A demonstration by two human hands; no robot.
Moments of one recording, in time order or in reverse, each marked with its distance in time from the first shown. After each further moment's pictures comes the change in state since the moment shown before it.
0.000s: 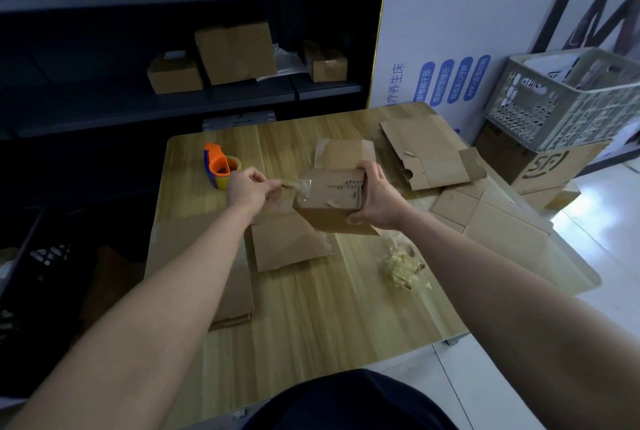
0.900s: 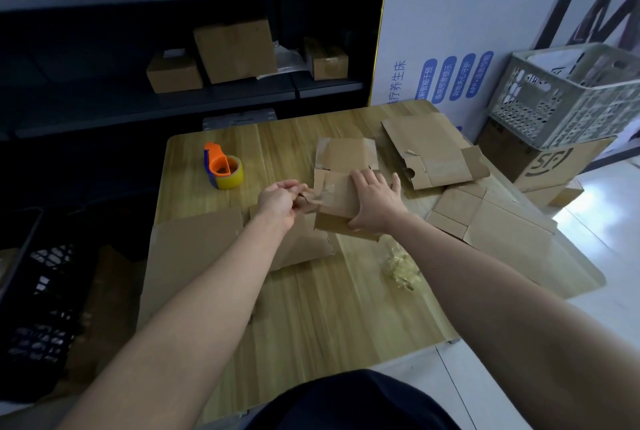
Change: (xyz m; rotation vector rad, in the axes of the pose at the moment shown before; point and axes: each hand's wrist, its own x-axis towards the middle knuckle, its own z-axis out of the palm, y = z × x) left_hand -0.029 0.028 0.042 -0.867 -0.154 -0.484; right_hand 0.011 0.007 0.019 -0.557 -0.013 -0.009
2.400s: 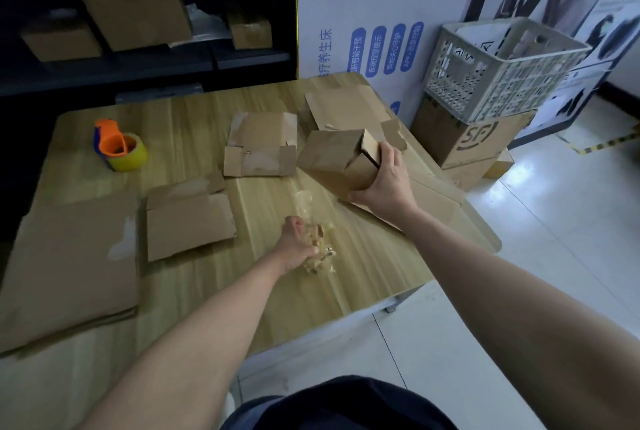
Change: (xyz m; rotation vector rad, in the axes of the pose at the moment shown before) left_hand -0.019 -0.213 0.100 0.989 -0.420 0.124; right_hand -0.088 0.178 -0.029 0.400 0.289 0.311
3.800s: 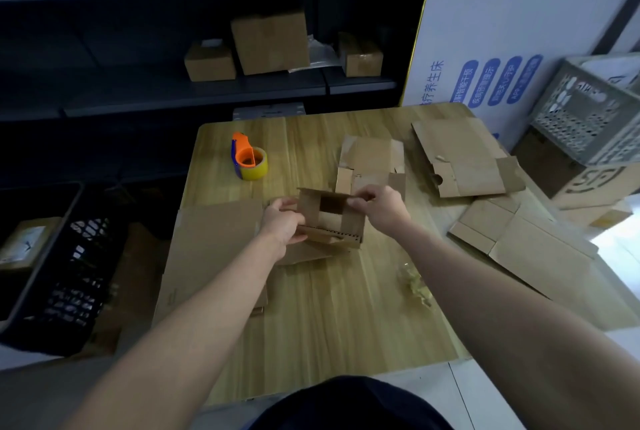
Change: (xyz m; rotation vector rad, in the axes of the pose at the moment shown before) left_hand -0.061 -0.016 -0.237 -0.628 0.439 -0.212; right_hand 0.014 -0.180 0.133 0.247 -0.367 -0.002
